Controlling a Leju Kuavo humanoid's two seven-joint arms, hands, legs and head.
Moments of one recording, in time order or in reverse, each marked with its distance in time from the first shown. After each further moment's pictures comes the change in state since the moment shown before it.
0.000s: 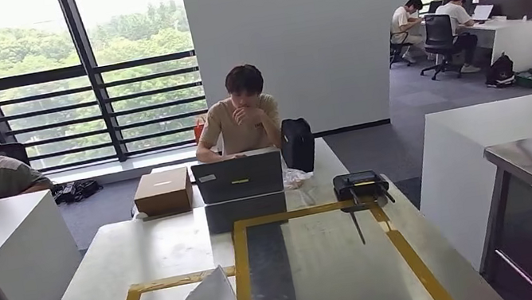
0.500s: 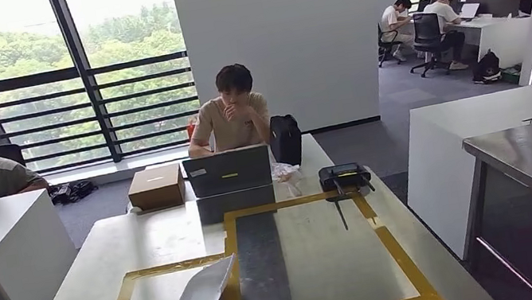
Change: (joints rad) left arm 0.142 0.066 0.275 -0.250 -0.168 0.048 0.184; right arm 0.001 0.001 -0.012 0.000 -0.025 -0.010 0.000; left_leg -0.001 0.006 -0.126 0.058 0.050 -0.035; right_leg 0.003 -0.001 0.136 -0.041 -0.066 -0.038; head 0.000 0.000
